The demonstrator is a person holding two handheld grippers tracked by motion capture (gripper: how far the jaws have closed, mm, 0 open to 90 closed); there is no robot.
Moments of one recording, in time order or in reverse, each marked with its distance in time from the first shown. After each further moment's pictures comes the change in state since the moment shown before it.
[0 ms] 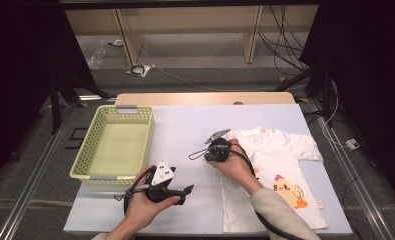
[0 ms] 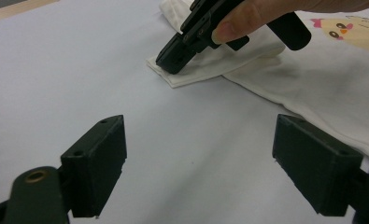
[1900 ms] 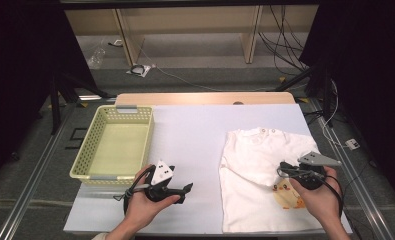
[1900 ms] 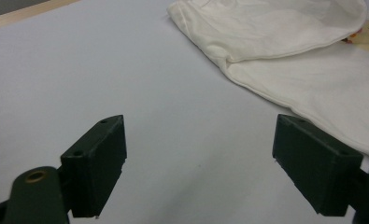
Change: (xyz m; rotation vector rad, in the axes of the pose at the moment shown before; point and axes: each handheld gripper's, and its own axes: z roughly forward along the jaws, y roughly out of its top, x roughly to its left) left arm 0.001 0.001 0.000 -0.012 0.025 -0.004; right arm -0.042 -0.164 -0.172 -0.256 -0.293 0.282
